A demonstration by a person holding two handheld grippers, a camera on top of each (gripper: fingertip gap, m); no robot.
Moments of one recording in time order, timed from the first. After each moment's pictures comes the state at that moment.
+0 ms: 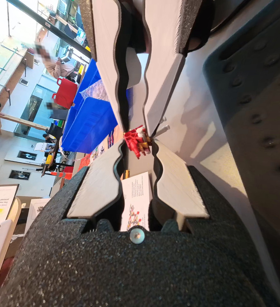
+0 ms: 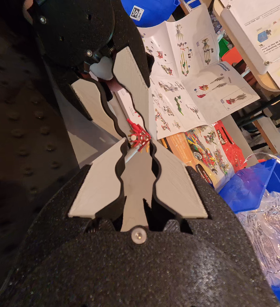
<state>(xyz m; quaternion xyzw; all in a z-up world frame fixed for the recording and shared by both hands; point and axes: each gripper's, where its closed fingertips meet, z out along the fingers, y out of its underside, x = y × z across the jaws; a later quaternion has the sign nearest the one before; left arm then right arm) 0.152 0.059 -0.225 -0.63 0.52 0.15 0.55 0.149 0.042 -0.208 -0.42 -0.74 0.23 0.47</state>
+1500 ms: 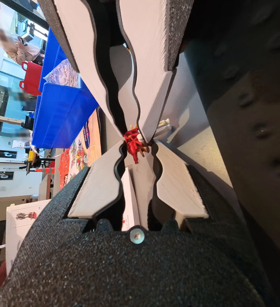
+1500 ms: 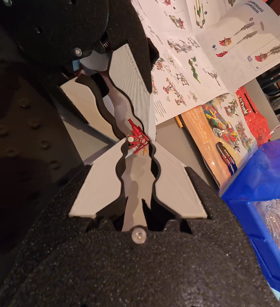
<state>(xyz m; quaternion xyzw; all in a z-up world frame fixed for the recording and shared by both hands) 0.153 0.060 -0.266 -0.66 0.56 0.15 0.48 0.148 0.046 -0.249 -0.49 -0.74 0.19 0.42</state>
